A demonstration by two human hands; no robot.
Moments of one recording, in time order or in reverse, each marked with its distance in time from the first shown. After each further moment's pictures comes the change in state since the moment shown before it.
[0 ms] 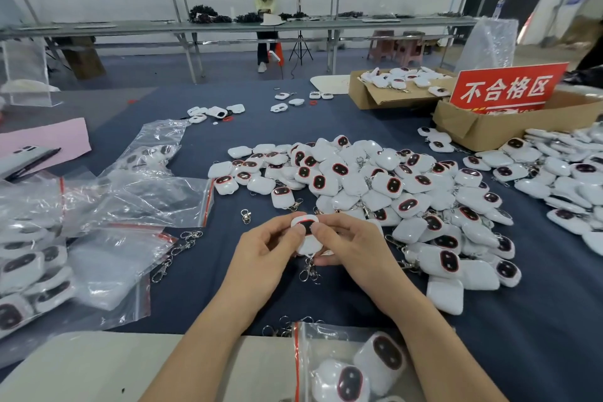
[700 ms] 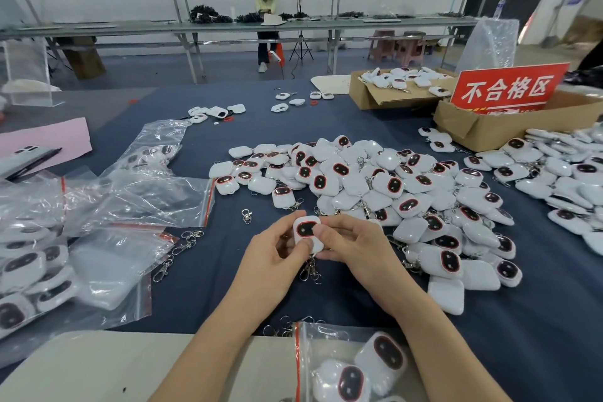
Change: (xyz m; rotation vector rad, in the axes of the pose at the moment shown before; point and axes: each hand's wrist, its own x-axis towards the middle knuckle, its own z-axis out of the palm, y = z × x) left_hand -0.004 0.002 0.005 0.175 -0.007 0.042; right_hand 0.000 -0.001 -0.004 0.016 -0.025 0.012
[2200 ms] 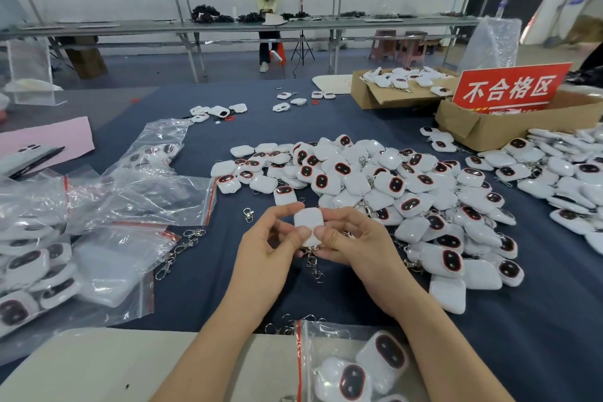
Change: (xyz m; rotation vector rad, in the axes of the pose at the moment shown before) left_hand 0.004 -0.008 0.001 -0.183 0.116 0.065; right_hand -0.006 -0.003 0.004 0.105 0.022 -0.027
